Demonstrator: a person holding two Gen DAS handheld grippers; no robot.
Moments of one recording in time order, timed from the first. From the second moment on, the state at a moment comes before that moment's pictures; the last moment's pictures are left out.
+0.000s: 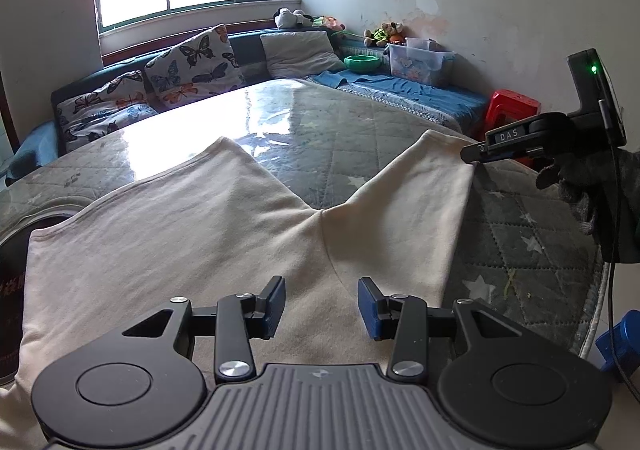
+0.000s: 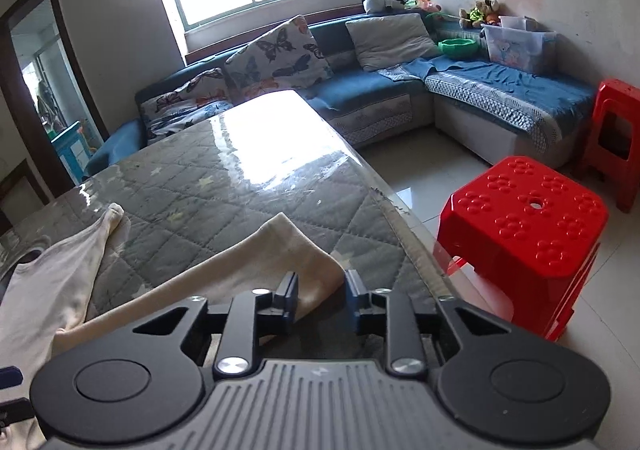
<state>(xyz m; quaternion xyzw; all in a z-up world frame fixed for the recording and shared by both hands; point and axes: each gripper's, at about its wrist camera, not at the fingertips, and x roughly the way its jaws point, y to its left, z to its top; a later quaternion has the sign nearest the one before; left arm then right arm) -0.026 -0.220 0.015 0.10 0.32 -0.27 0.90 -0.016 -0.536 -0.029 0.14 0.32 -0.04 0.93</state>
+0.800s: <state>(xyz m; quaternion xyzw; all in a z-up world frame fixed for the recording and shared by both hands) -0.040 -0.174 0.020 0.07 0.31 -0.24 0.92 -0.045 -0.462 0.104 0.11 0.21 0.11 0.96</state>
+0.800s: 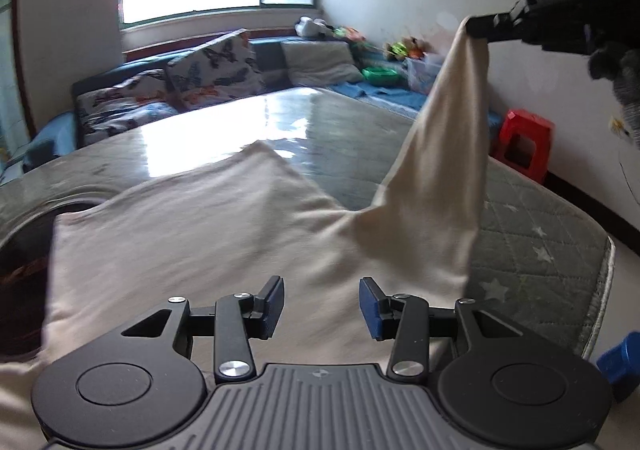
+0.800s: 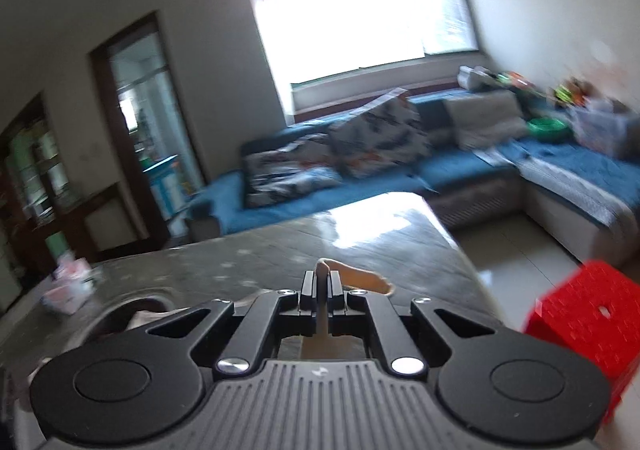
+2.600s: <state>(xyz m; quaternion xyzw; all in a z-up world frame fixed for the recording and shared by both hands) -0.061 -0.089 0.030 0.04 0.30 -0.16 0.94 -0.085 -0.318 0.014 -0.15 0.35 0.25 0.89</state>
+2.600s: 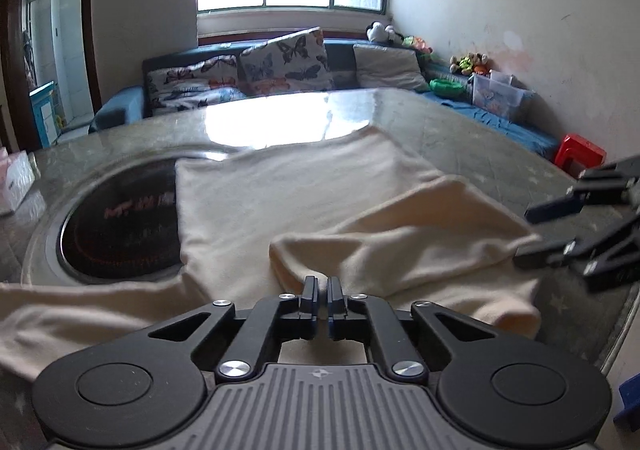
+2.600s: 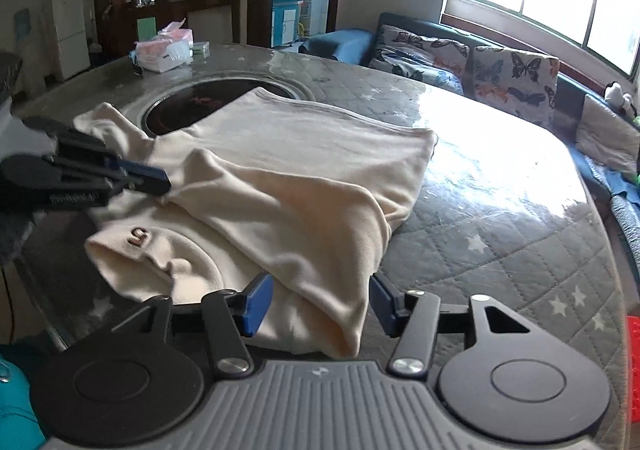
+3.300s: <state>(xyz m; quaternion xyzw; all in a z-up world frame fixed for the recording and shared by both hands) -0.046 -0.106 0.129 0.06 0.19 -0.20 0.96 -0.085 -0.327 0.000 -0.17 0.32 0.20 0.91</state>
